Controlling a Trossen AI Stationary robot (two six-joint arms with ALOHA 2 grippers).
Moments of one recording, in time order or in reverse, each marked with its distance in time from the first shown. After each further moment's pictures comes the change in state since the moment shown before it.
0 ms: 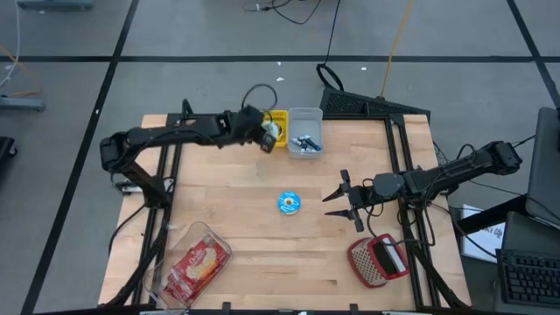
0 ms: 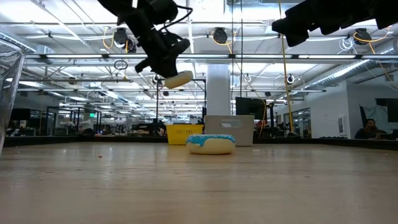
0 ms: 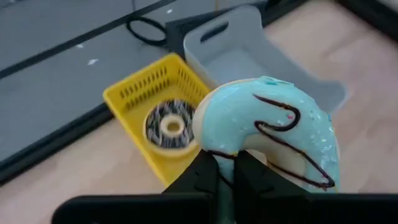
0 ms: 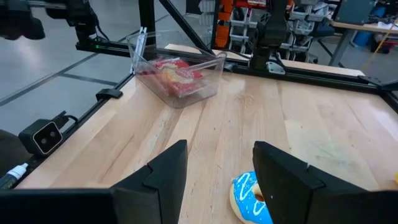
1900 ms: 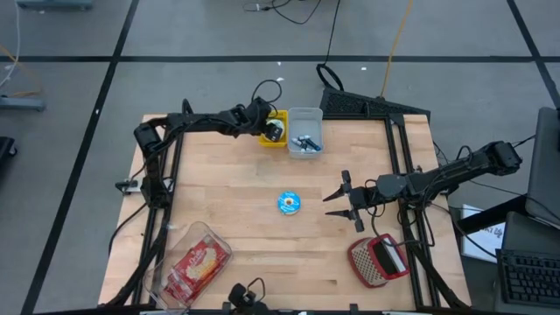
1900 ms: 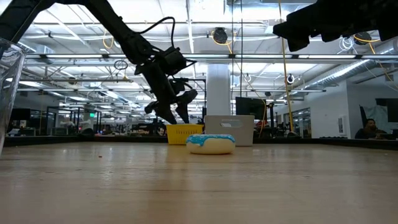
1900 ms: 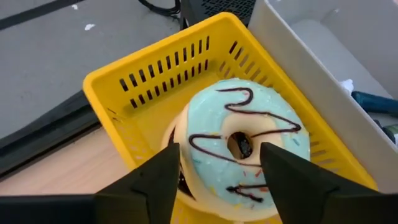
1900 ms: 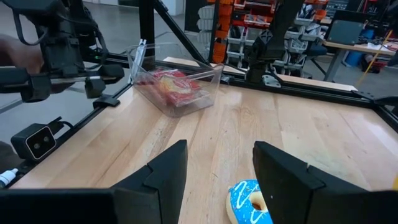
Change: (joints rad) left arm 0.209 0.340 0.000 0.276 0.164 0.051; right arm -0.002 0.001 -0.099 0.179 0.006 -0.027
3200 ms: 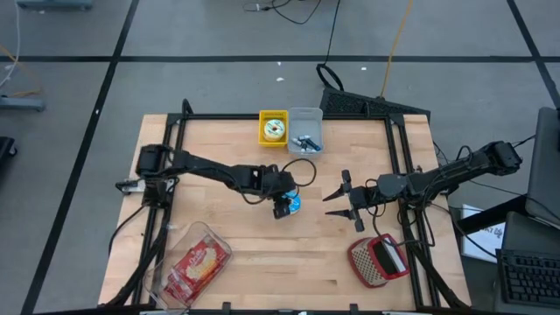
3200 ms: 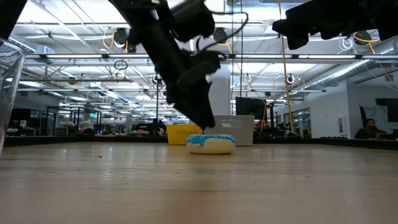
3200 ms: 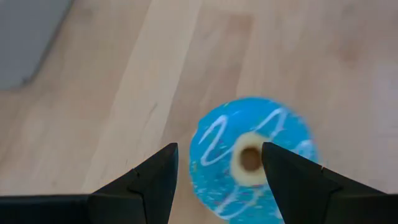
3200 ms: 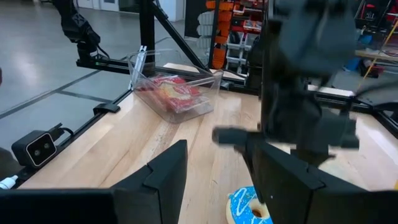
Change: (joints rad) left arm -0.592 -0.004 0.000 -0.117 -0.003 0.147; right arm 0.000 0.000 0.000 0.022 -0.001 0.000
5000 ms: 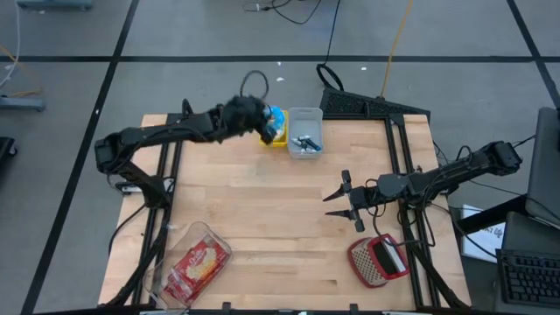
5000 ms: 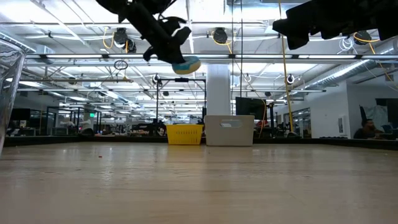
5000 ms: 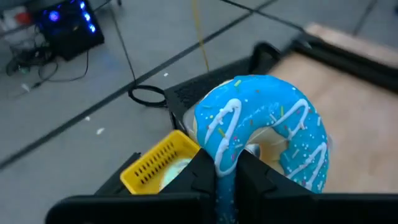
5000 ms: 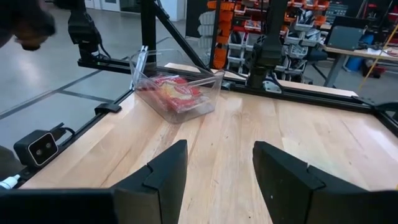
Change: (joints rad) left arm 0.418 -0.382 -0.001 0.047 -0.171 0.066; right arm 0.002 0.000 0.001 -0.001 -0.004 0.000
